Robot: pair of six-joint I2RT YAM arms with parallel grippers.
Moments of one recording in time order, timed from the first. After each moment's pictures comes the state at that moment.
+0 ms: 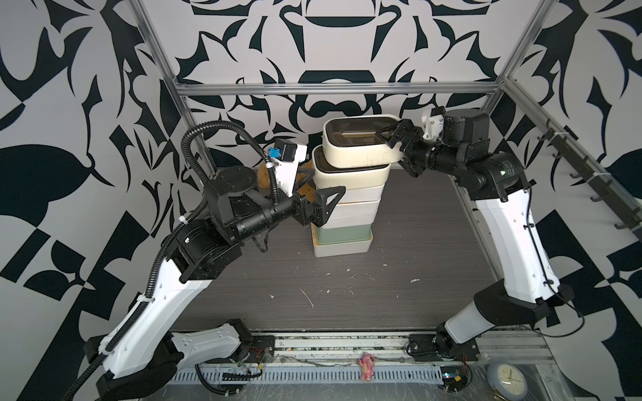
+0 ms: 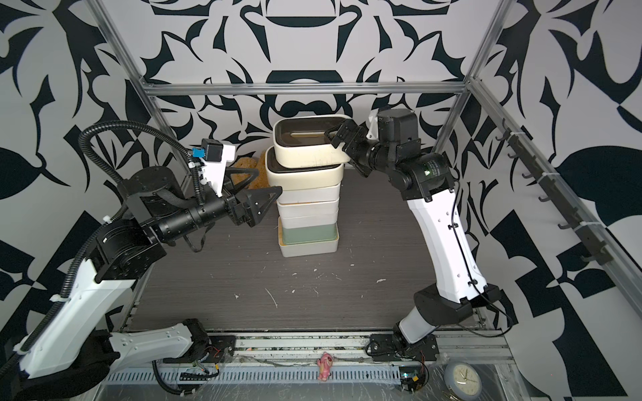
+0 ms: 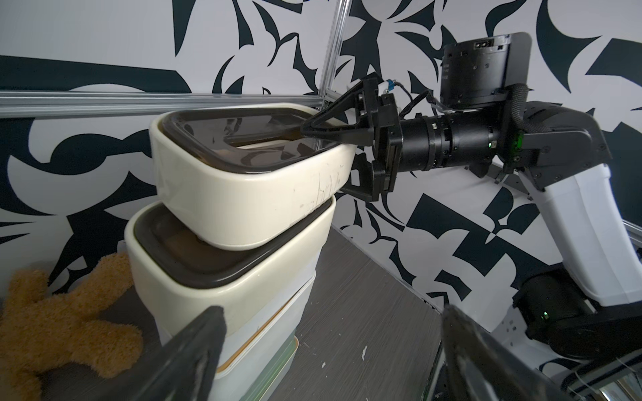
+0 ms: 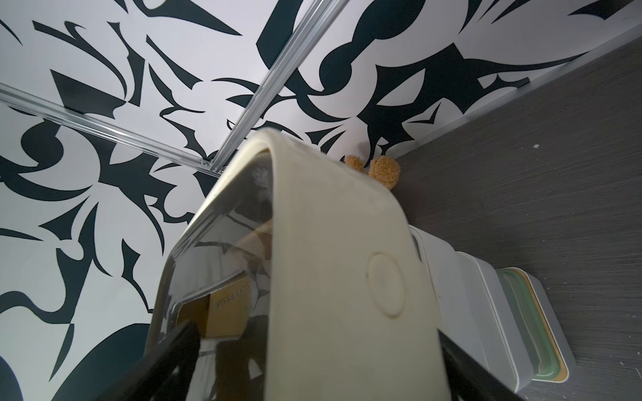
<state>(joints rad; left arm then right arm) -0.84 1.14 1.69 -0.63 0.10 -0.24 0.42 1.58 2.25 -1.00 -0.23 0.95</state>
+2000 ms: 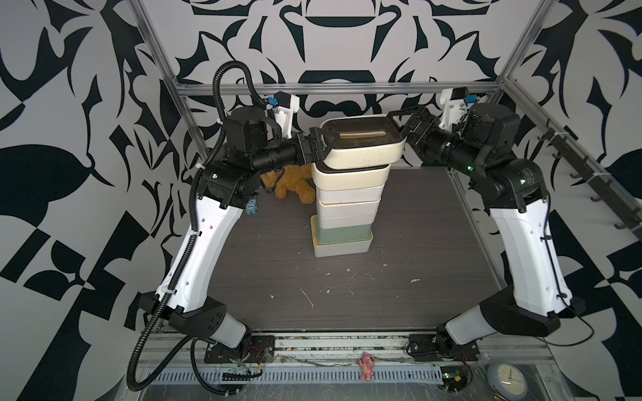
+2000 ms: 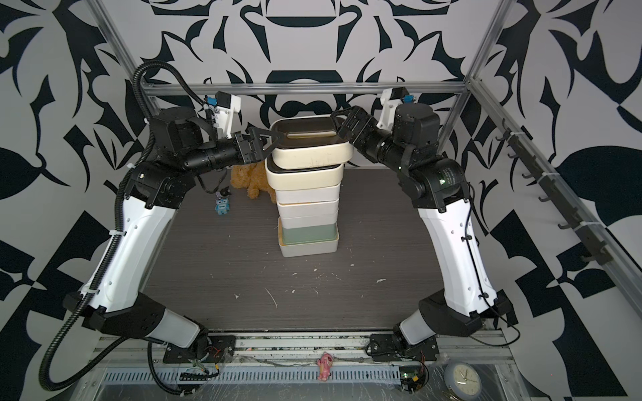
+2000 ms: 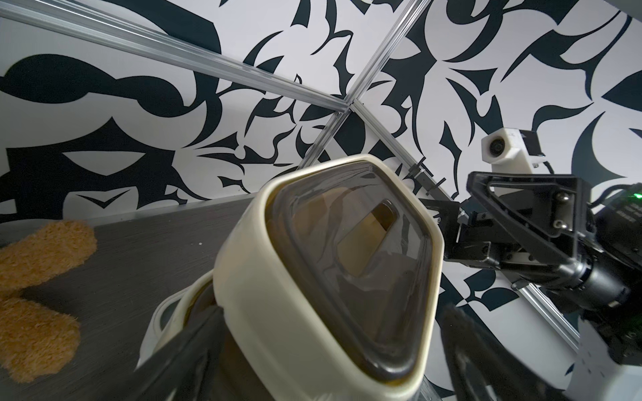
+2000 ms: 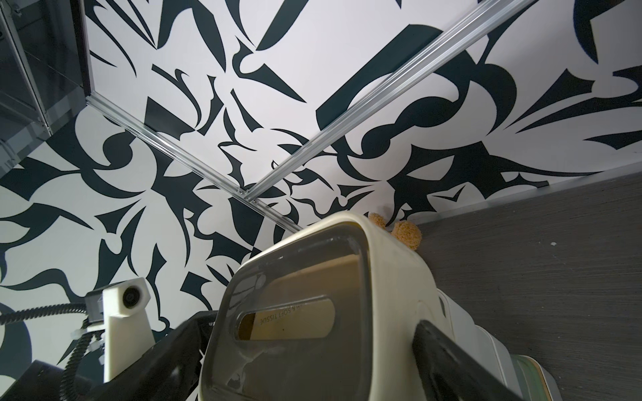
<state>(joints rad) -0.48 1.54 2.08 -0.69 0.50 -0.54 0.42 1.52 2.25 -0.86 -0.18 0.83</state>
